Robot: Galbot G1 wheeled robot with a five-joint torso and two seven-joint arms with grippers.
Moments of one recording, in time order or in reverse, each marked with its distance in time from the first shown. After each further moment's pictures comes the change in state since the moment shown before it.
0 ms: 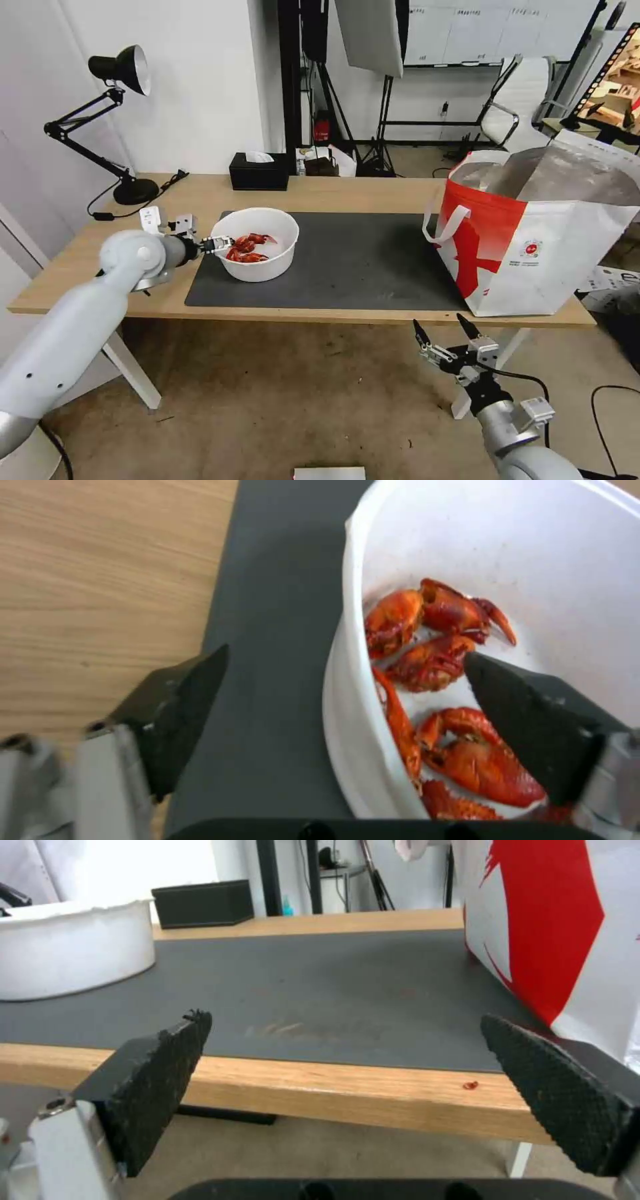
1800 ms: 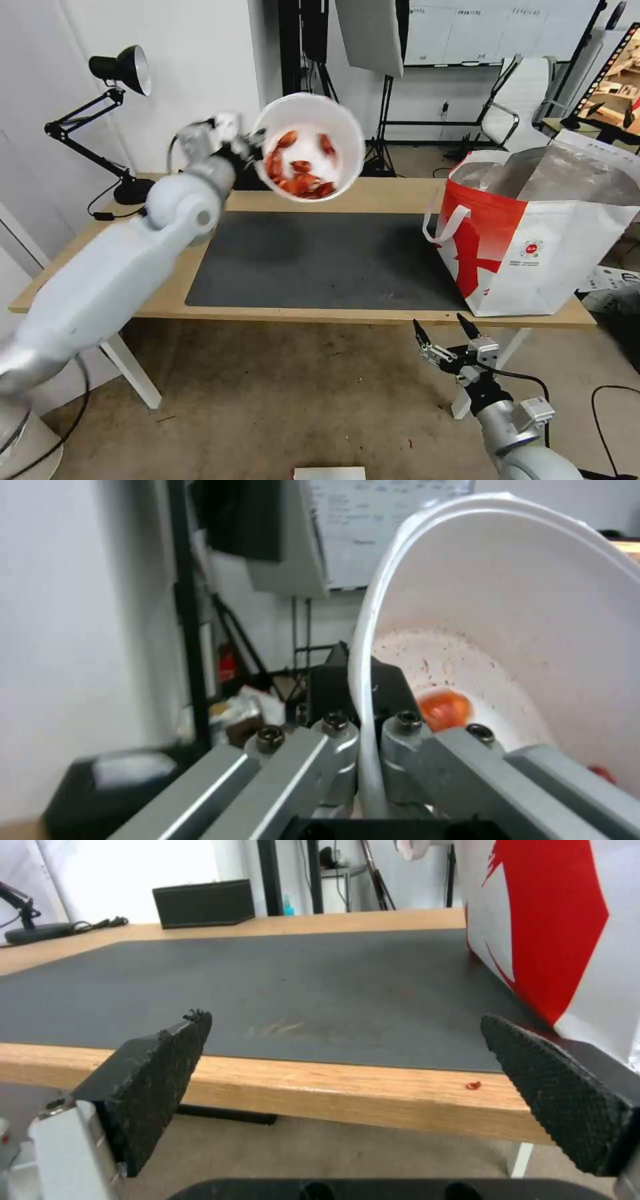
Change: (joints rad) left arm -0.538 -0.170 0.425 -0.048 0.333 -0.410 0.110; right arm 0.000 0.000 0.000 0.000 0.000 0.000 0.000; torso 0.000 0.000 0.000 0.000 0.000
